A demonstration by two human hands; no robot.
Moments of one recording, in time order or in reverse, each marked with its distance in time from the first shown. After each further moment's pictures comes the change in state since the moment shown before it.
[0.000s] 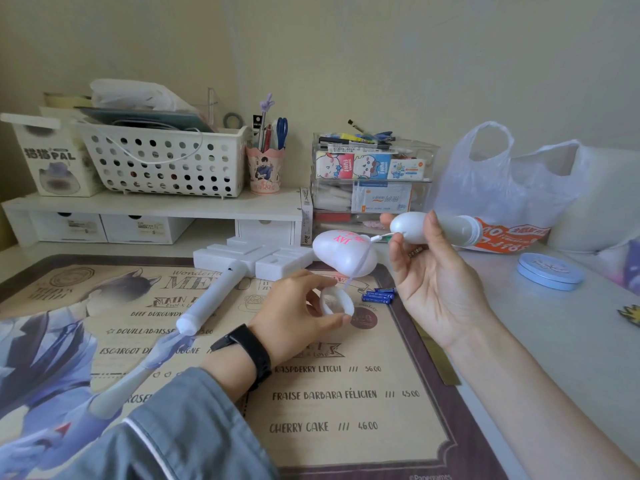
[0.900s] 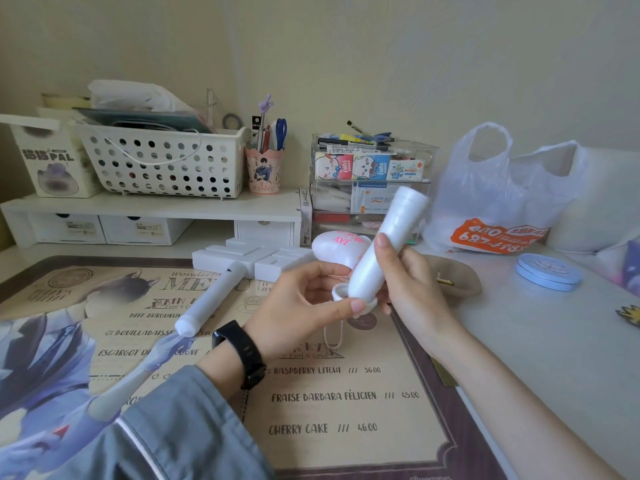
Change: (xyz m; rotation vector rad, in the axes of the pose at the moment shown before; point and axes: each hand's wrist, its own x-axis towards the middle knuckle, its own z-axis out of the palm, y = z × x) left_hand -0.002 0.011 -0.006 -0.635 -0.136 -0.147; right_hand 0.004 0.026 -0.014 -0.968 -0.032 -0.154
